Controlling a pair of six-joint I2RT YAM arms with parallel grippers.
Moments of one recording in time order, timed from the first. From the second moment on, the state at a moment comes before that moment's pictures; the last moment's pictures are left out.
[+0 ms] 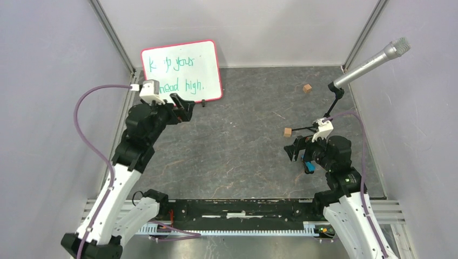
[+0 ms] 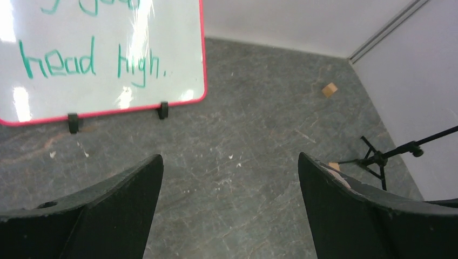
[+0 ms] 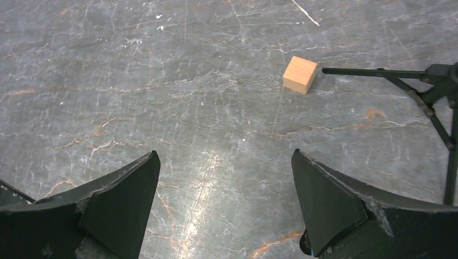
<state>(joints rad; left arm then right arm) -0.32 0.78 0.93 -0.27 -0.02 -0.38 0.18 0.47 0.48 -0.44 -0.27 0.18</state>
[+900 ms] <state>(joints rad) -0.32 1.84 1.16 -0.16 -0.05 -0.43 0.18 0.34 0.48 -0.38 -0.43 0.16</state>
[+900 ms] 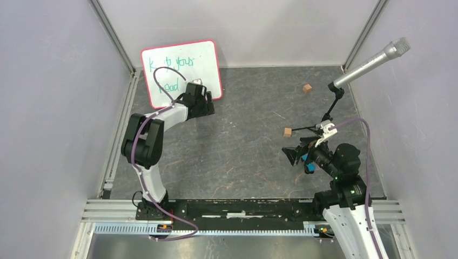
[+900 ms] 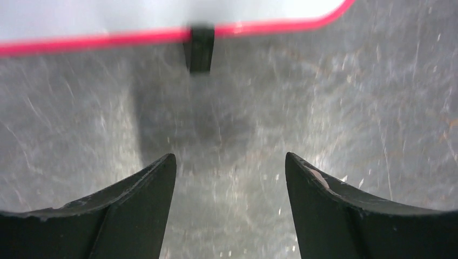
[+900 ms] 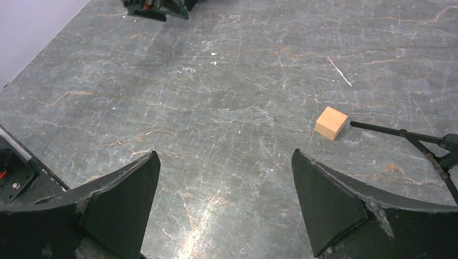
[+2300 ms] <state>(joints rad) -0.40 2.16 1.55 -0.30 -0.36 -0.31 0.18 0.32 0.54 -0.51 -0.33 0.15</state>
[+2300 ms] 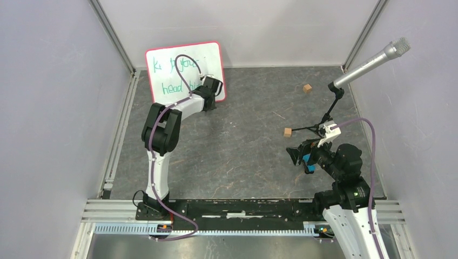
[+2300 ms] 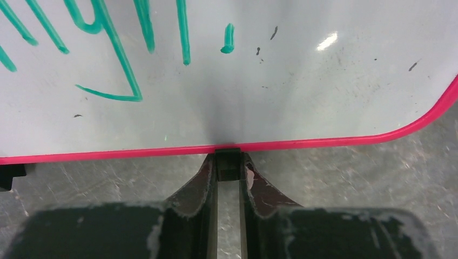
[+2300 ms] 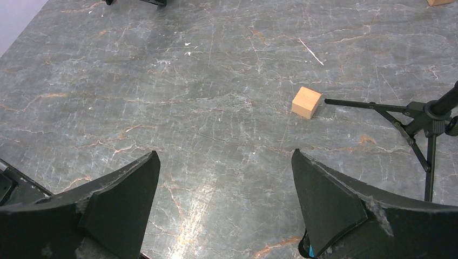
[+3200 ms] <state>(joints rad) -0.78 2.11 1.48 -0.40 -0.47 -0.59 0.18 0.32 0.54 -0.55 -0.29 0.14</state>
